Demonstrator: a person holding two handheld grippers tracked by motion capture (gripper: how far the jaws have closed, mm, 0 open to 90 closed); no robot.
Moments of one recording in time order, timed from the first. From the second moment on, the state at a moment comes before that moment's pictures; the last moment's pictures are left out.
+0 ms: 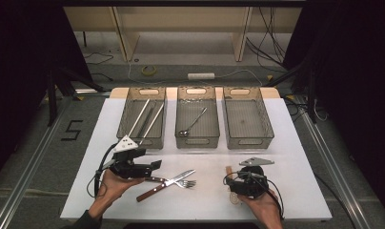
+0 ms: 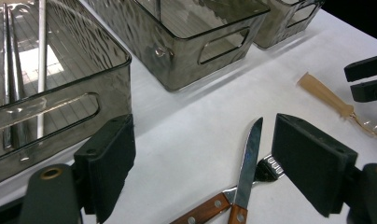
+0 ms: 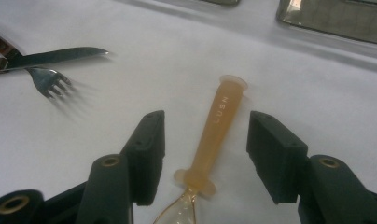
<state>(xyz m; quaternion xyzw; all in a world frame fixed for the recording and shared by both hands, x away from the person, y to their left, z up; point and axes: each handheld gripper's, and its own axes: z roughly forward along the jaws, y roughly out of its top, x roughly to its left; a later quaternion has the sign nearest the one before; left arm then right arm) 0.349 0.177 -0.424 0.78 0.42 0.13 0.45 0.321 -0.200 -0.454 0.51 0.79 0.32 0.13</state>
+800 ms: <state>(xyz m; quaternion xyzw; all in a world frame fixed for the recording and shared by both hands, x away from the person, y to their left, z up) 0.322 0.180 -0.429 0.77 0.41 0.14 0.47 0.329 -0.193 -0.466 0.52 0.79 0.28 0.14</state>
